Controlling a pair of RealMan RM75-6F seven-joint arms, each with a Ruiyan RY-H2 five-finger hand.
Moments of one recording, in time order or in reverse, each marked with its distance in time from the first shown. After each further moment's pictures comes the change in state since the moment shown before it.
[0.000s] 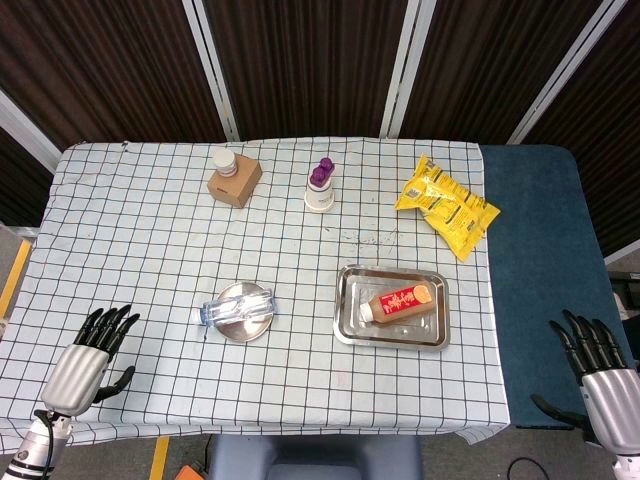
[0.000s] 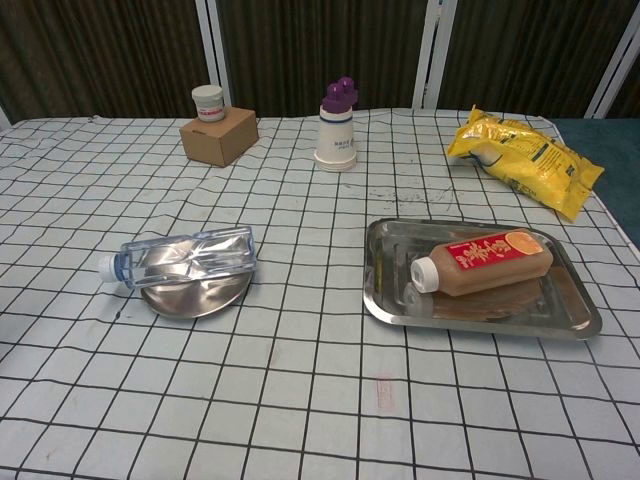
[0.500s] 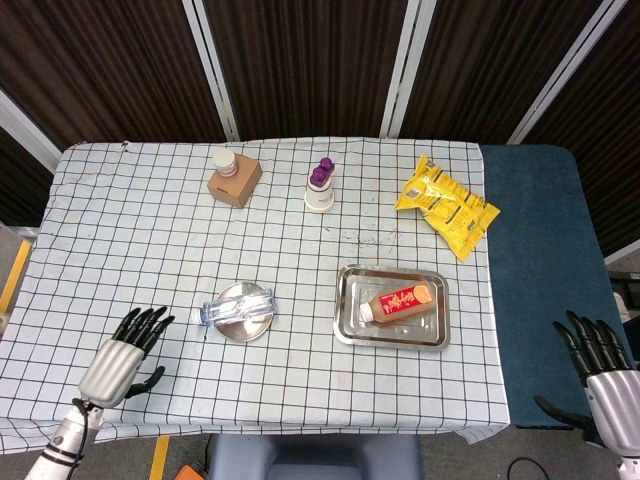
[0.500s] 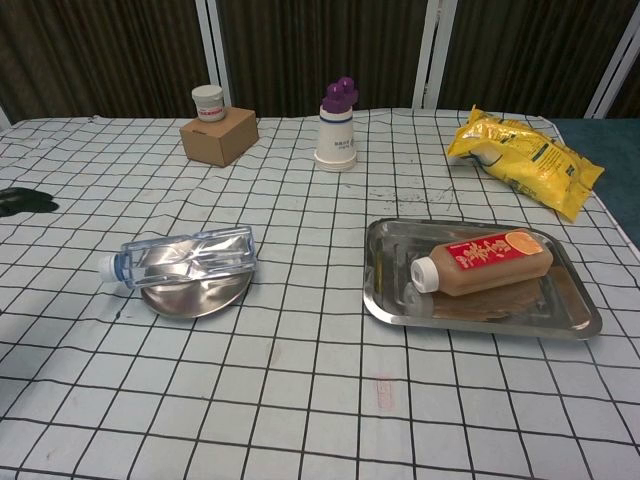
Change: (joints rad) left arm -0.092 -0.083 -0.020 -0.002 0.005 -0.139 0.027; right arm -0.010 0.021 -0.004 -0.007 -0.006 0.003 0.019
